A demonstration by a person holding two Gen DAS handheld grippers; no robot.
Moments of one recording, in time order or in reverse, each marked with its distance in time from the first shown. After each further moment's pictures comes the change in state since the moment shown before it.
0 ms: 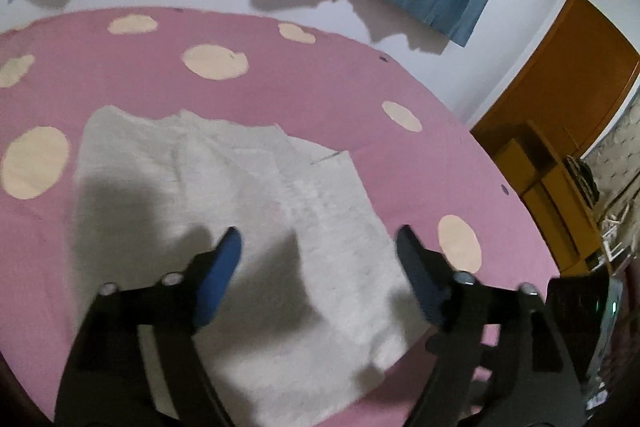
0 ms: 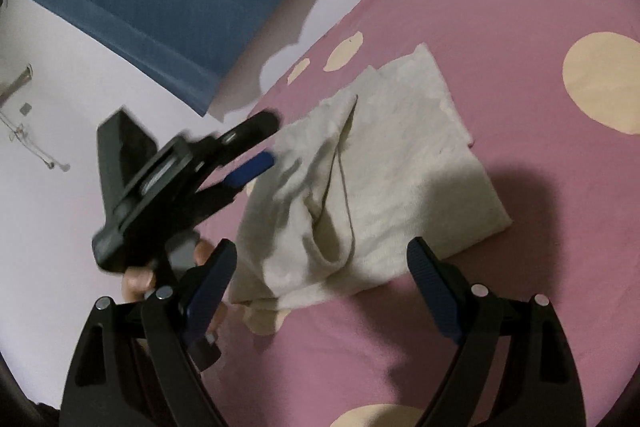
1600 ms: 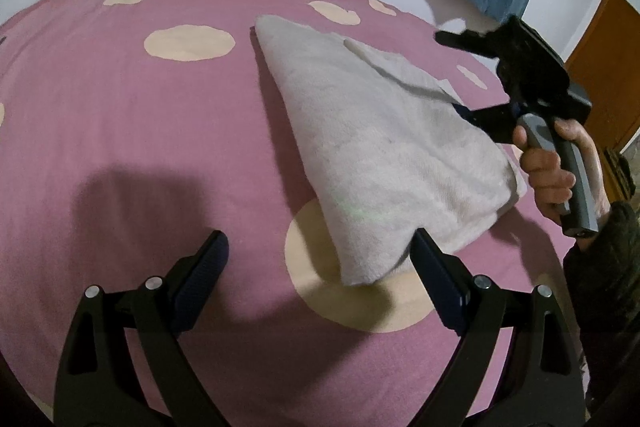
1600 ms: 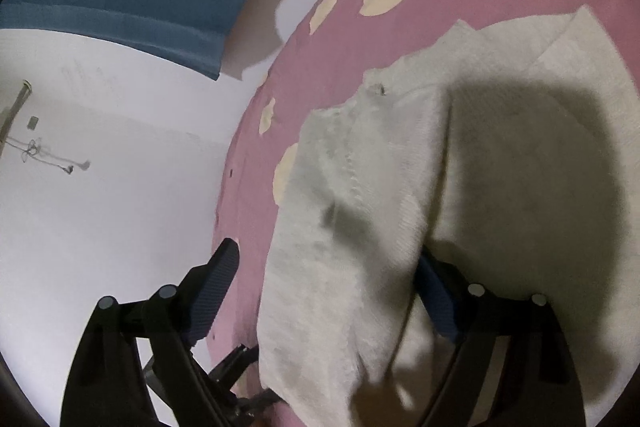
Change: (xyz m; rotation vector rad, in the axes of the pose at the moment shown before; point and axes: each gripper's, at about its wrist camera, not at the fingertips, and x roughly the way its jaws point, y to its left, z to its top) left arm -0.075 0.096 -0.116 -0.053 0.045 0.161; right arm 0.161 0.018 0.095 0.074 0.290 0.155
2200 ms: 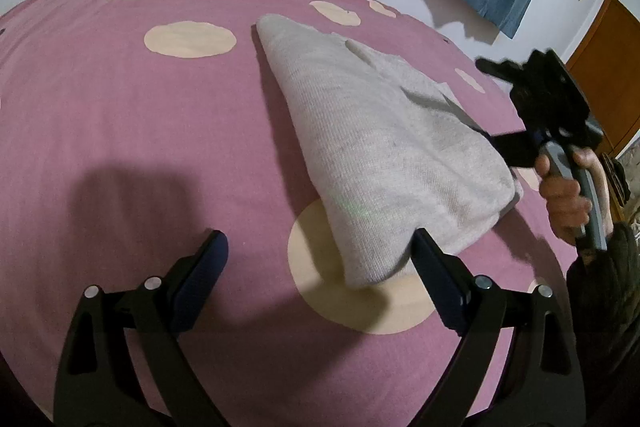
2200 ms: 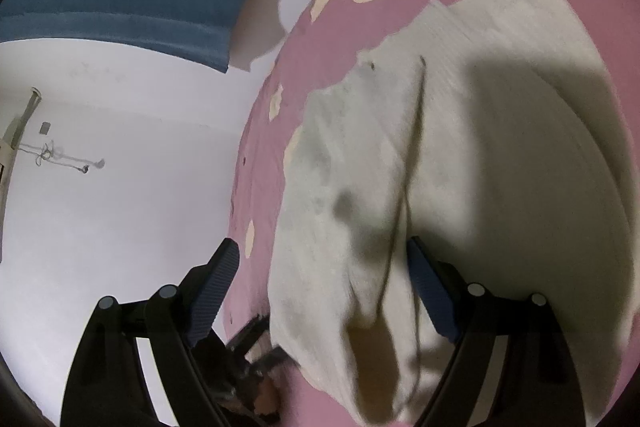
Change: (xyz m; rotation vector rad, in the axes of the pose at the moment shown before) left arm 0.002 0.005 0.002 -0.013 0.001 -0.019; right arm -0.003 -0.007 -0.007 0.041 0.044 0.066
